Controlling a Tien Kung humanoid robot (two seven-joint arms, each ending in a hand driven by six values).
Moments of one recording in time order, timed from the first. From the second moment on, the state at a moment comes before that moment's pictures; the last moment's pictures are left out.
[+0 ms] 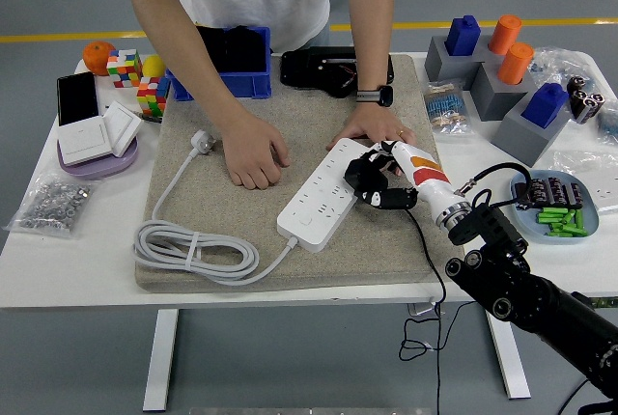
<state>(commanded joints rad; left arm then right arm) -0.15 0.06 -1.33 -0.18 1.59 -0.13 0.34 0.61 0.00 0.68 0.64 -1.57 -0.45 0.31</state>
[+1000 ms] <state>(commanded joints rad) -0.15 0.05 -1.35 -0.18 1.61 -0.13 0.35 0.62 0.00 0.67 0.64 -1.55 -0.47 0.36</state>
